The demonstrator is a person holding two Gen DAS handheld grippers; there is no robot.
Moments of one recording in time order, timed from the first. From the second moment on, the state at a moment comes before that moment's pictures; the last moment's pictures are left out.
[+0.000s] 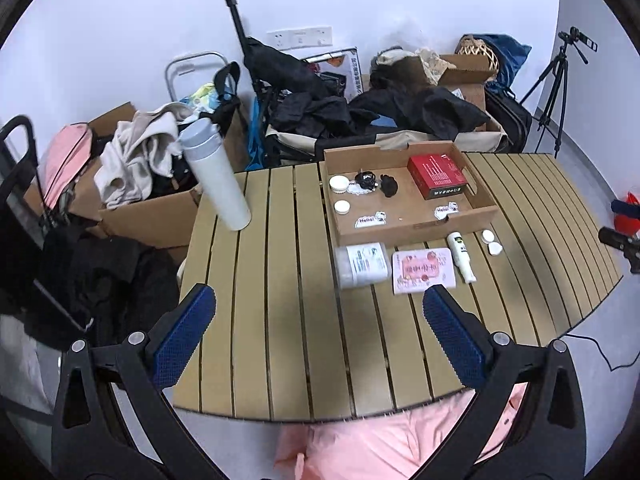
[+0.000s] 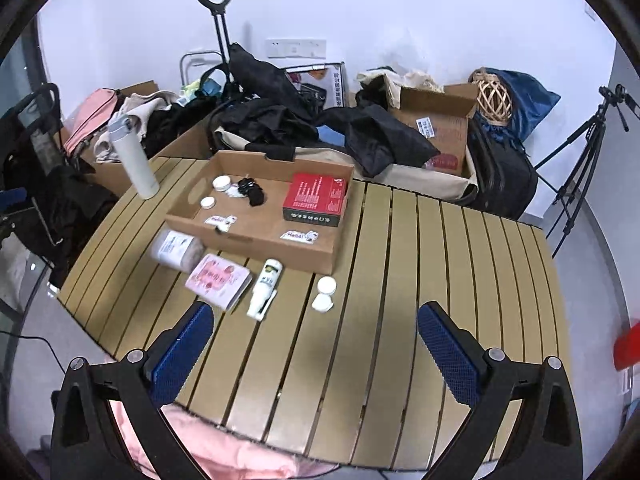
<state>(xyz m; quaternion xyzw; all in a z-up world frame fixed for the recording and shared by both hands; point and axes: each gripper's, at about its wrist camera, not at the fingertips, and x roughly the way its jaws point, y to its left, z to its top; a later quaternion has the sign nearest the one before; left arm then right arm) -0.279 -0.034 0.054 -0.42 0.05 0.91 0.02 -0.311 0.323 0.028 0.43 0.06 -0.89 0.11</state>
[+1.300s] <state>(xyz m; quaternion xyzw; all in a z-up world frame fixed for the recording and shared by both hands) -0.316 -0.044 -0.116 -0.42 -0.02 0.90 0.10 -0.315 0.189 -0.109 0.43 -0.02 -0.85 0.29</state>
